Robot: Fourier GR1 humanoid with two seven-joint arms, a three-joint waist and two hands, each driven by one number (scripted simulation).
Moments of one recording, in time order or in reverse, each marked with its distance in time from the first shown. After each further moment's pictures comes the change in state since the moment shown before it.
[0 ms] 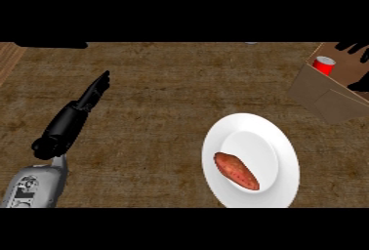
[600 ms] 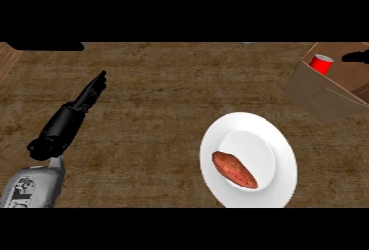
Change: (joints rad) left arm 0.009 0.005 0.012 -0.005 0.002 -0.001 -0.001; right arm -0.062 0.017 -0.441 0.092 -0.432 -0.064 -0.102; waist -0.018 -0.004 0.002
